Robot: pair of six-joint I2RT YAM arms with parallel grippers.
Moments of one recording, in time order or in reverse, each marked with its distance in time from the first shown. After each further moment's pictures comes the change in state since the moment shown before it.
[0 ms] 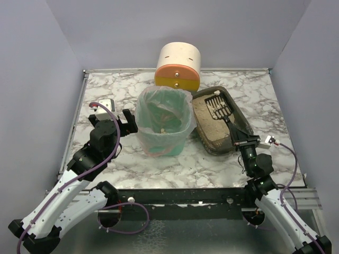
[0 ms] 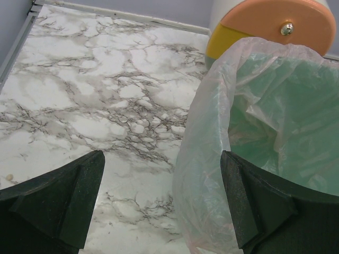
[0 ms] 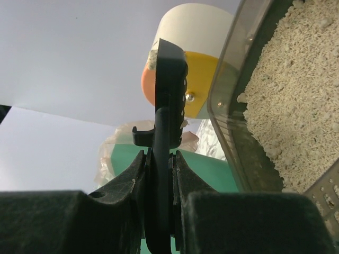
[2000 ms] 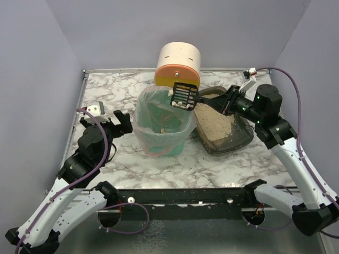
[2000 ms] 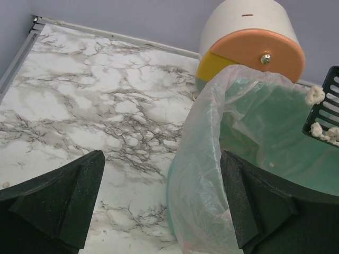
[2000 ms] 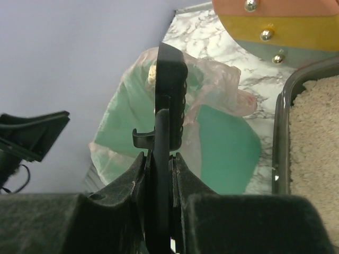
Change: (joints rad) left arm 0.000 -0.087 0.008 -0.002 -0.011 -0.005; right arm 0.015 0.724 1.069 -0.614 -0.636 -0.659
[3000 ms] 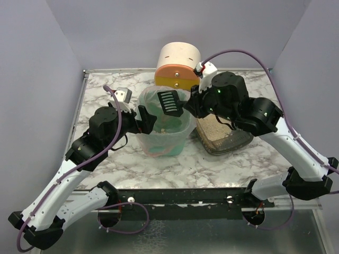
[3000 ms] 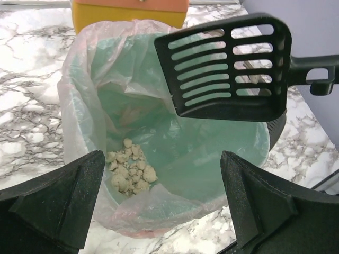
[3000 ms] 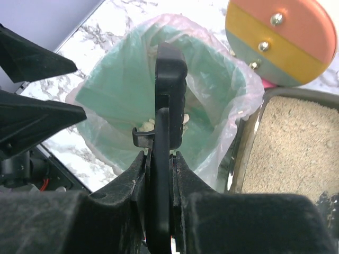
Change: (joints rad) left arm 0.000 0.230 0.209 -0.055 0.502 0.012; right arm 0.556 0.380 0.727 -0.643 0.560 -0.438
